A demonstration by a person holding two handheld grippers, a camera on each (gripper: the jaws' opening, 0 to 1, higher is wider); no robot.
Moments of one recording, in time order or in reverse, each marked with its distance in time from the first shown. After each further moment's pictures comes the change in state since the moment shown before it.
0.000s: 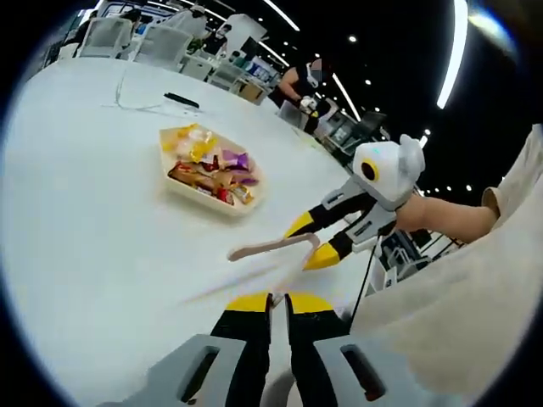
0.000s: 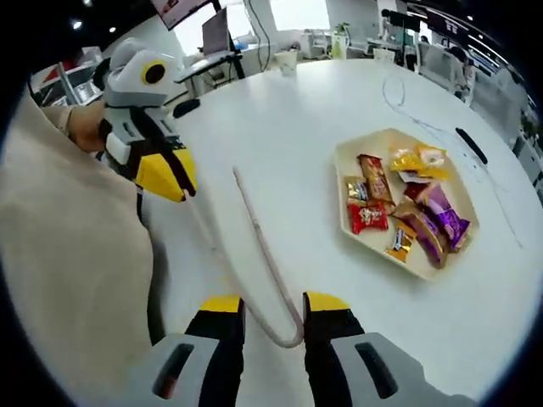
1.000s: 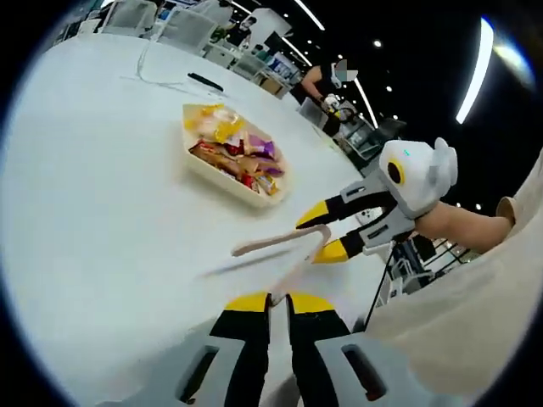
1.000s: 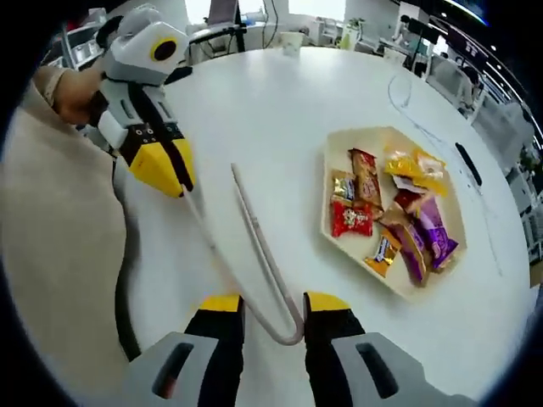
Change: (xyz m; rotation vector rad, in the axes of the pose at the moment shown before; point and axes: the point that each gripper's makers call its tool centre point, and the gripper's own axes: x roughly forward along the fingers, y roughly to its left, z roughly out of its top) left arm 0.023 0.026 -0.007 -0.105 0.016 0.040; right arm 0.012 -0.026 -0.006 -0.130 0.126 -0.119
